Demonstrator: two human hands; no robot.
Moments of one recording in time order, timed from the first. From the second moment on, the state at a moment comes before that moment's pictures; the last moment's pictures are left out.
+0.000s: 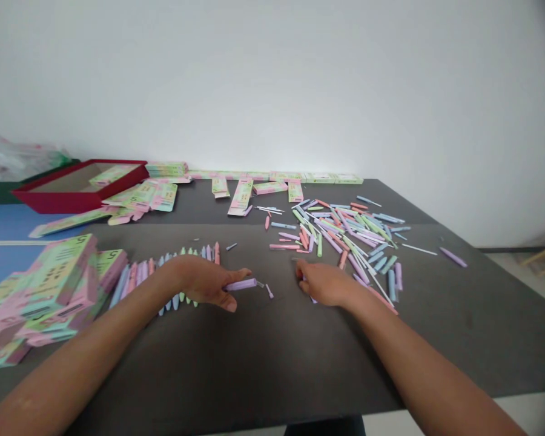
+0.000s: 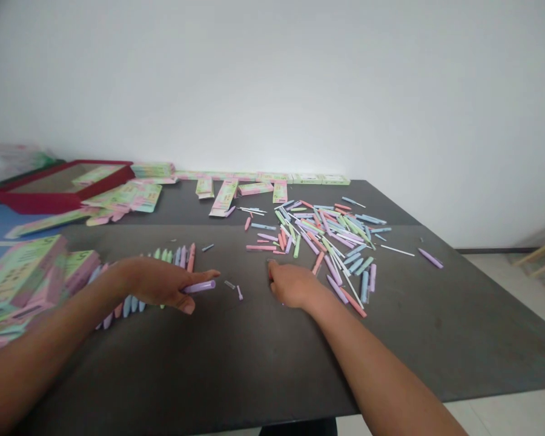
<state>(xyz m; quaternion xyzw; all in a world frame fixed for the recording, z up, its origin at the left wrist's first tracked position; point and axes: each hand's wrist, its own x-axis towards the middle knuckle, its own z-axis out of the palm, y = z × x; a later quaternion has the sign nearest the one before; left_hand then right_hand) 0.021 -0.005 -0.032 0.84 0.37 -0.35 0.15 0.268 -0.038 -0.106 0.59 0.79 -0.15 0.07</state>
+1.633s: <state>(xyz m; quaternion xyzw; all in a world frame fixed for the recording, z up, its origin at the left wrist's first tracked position) 0.030 -0.015 -0.055 0.86 0.36 -0.33 0.14 0.291 -0.020 -0.104 0.66 0.73 -0.02 -0.17</state>
